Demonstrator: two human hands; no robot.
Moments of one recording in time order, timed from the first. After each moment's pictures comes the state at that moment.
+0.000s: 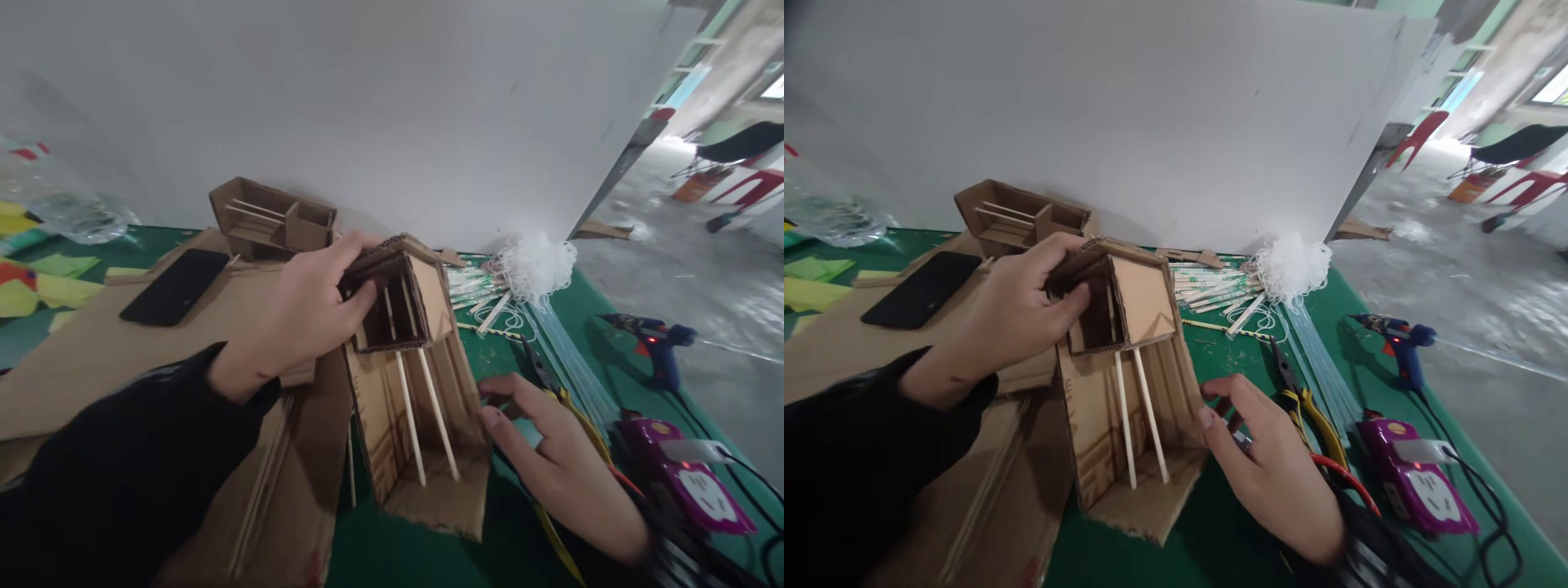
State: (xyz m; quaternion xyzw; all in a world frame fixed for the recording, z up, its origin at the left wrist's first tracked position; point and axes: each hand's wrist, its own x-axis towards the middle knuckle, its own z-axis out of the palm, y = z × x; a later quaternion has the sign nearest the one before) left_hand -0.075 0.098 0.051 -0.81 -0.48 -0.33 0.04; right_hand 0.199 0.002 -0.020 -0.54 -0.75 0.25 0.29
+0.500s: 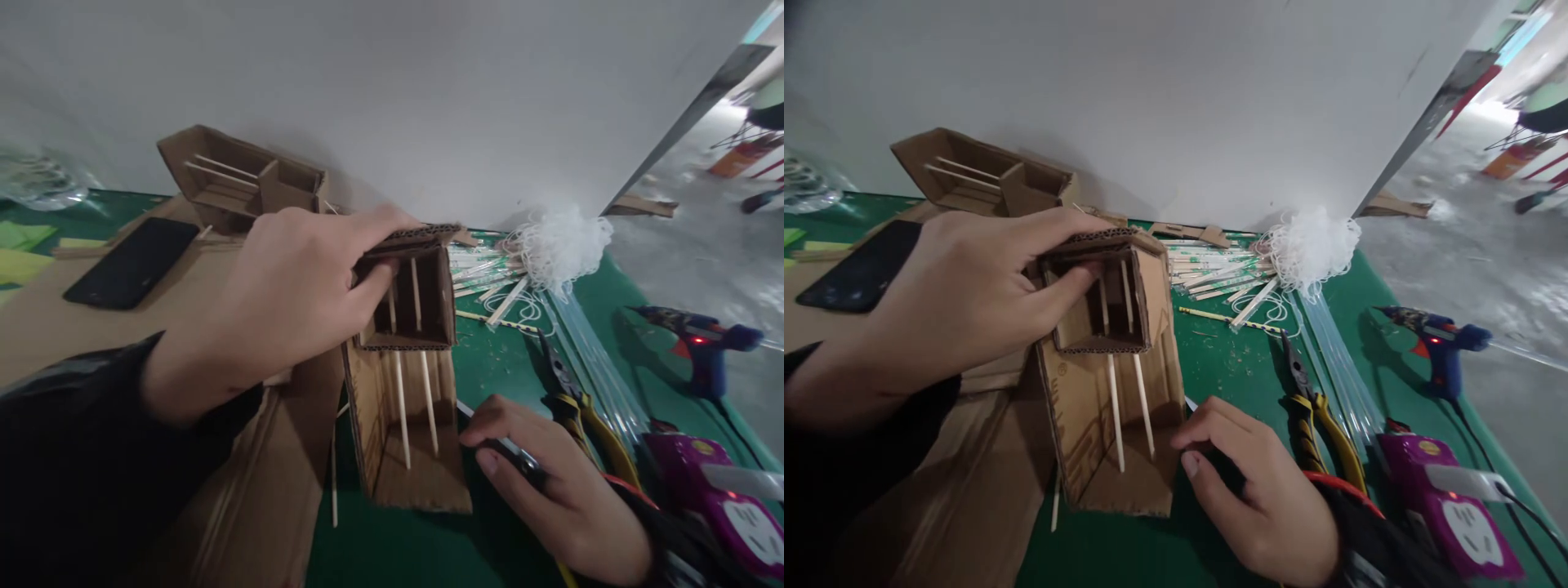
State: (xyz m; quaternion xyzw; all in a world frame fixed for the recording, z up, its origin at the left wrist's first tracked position) left_hand -0.055 0.110 0.054 -0.83 -0.49 -0.24 0.11; right_hand 0.203 0.018 -0.035 -0.38 -0.79 0.38 0.29
